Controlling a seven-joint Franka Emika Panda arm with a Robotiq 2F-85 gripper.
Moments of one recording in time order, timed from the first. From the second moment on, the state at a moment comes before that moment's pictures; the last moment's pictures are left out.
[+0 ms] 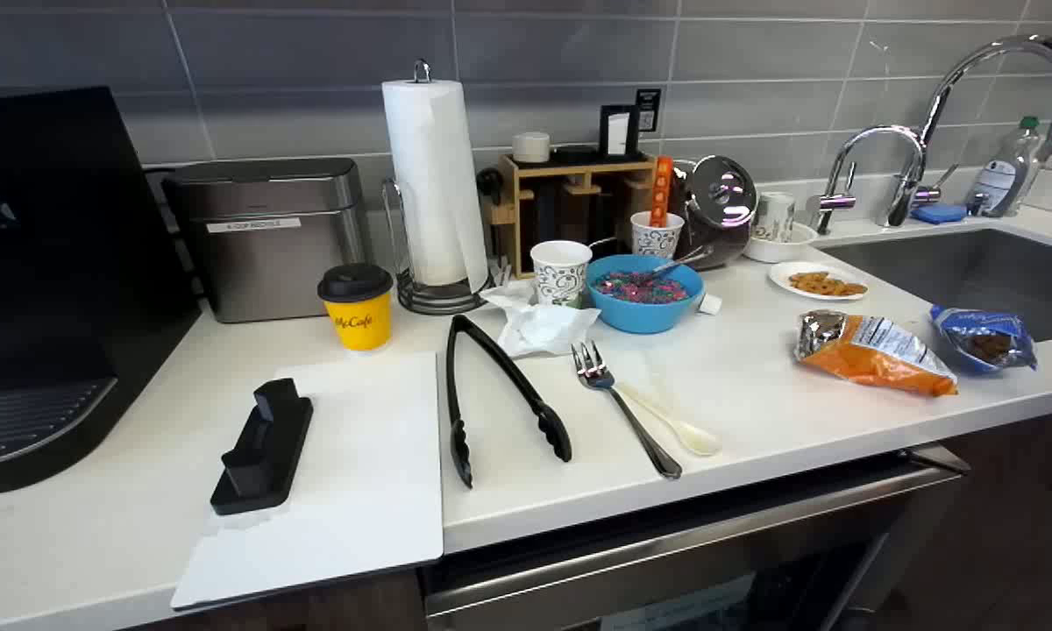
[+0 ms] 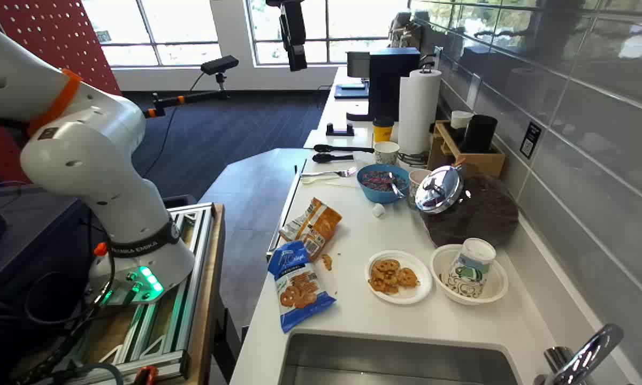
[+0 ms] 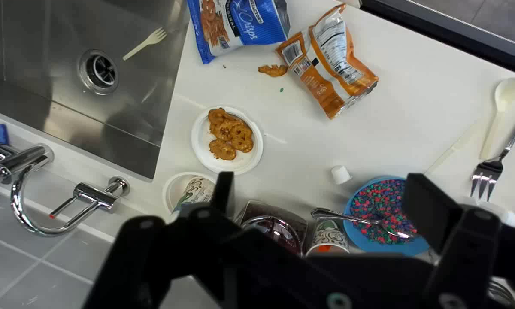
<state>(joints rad) 0.01 -0.66 0.21 -2.33 -0.12 1.73 0.17</state>
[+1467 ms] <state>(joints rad) 0.09 -0.38 0.34 -2.47 0.14 2.19 0.65</state>
